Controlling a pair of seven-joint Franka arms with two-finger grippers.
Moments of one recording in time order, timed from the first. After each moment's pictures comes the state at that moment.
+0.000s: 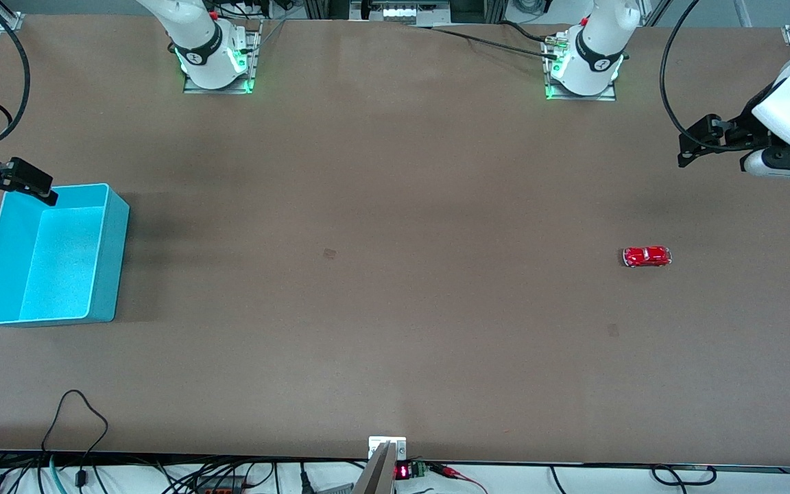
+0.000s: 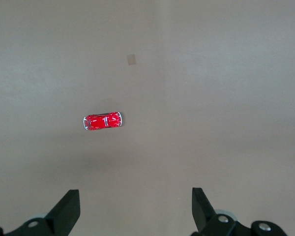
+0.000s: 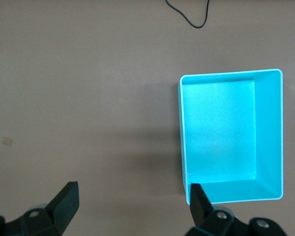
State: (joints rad) left arm -0.04 -0.02 -0.03 -1.61 -0.01 1.55 -0.01; right arm 0.04 0.06 -0.11 -1.63 -0.01 1.75 -0.07
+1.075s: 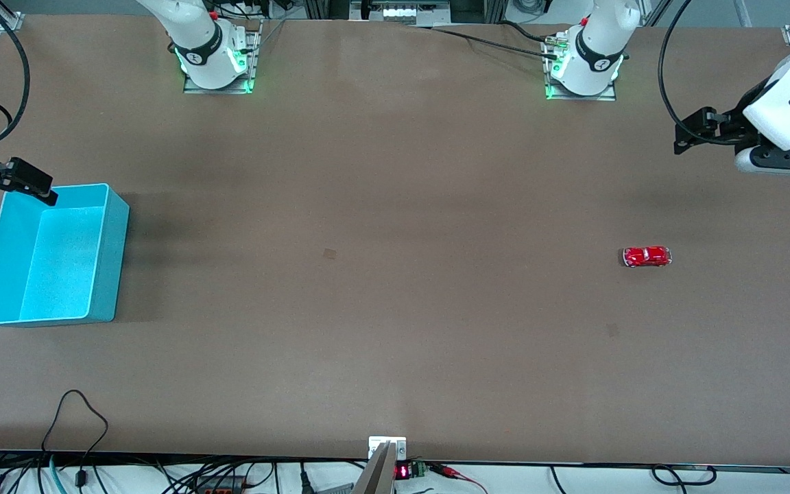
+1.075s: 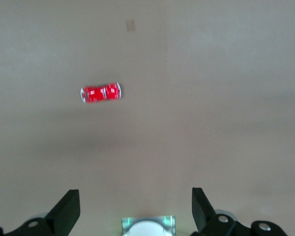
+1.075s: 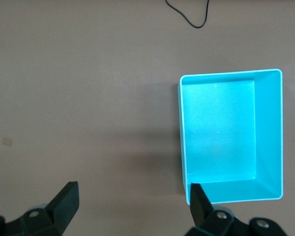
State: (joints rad) left arm -0.03 -0.02 -0.03 -1.61 -0.01 1.40 -0.01; right arm 0.04 0.06 -0.11 -1.63 -0.01 1.75 -0.07
